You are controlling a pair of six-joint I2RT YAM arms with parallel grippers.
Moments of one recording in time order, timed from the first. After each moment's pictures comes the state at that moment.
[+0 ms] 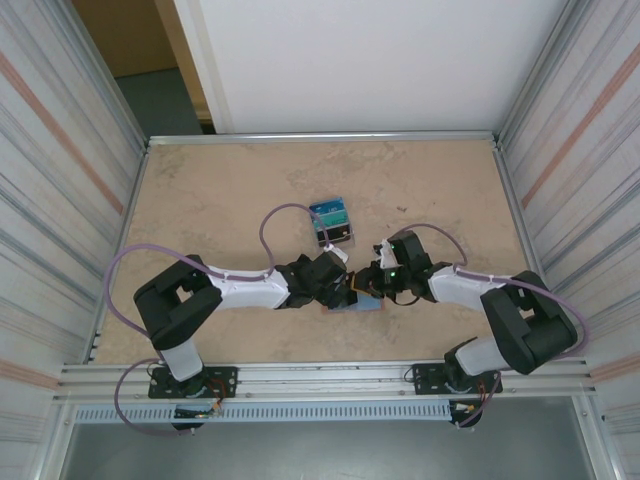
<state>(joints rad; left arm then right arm) -1.02 1.74 0.89 -0.13 -0.36 -0.21 0.49 1.42 0.50 0.03 -0.63 0.84</state>
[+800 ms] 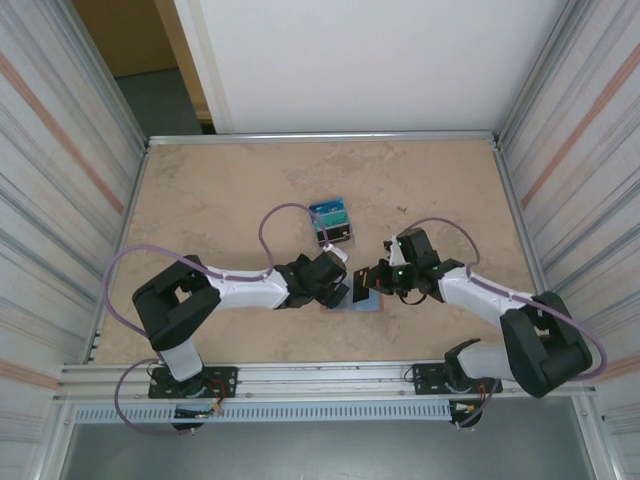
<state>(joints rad) -1.02 1.72 0.89 -0.14 -0.36 -0.21 0.46 1.26 0.53 -0.21 -0.48 0.74</state>
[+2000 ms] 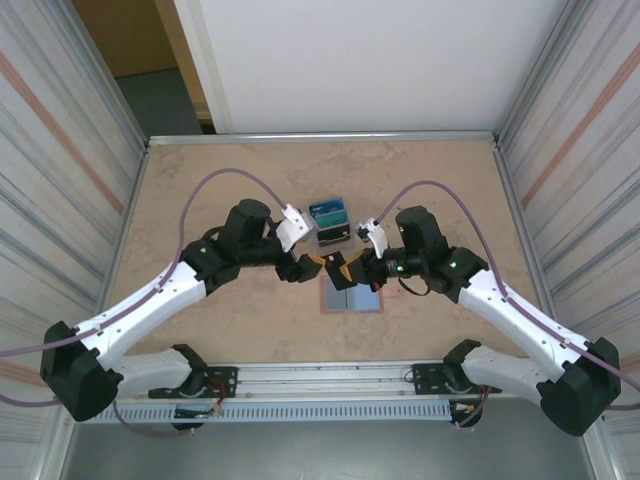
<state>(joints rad) -0.72 1.16 0.96 -0.40 0.42 0.19 0.65 1.04 0.85 -0.45 -0.63 0.14</state>
